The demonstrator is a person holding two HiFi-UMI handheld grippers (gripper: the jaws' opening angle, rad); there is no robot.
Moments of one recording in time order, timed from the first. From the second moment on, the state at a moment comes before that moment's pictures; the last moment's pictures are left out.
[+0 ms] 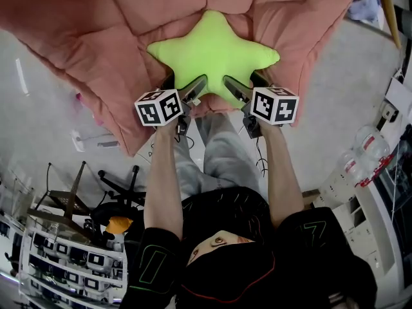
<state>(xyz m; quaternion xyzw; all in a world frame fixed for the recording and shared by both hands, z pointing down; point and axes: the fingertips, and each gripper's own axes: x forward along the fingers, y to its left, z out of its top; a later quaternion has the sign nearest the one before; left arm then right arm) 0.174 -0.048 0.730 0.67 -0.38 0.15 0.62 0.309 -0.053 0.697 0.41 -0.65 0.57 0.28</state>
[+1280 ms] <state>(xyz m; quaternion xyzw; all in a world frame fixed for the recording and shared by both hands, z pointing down) 0.030 -0.041 0.466 0.72 -0.55 0.03 0.43 0.170 -0.077 0.454 0.34 -0.84 0.39 0.14</state>
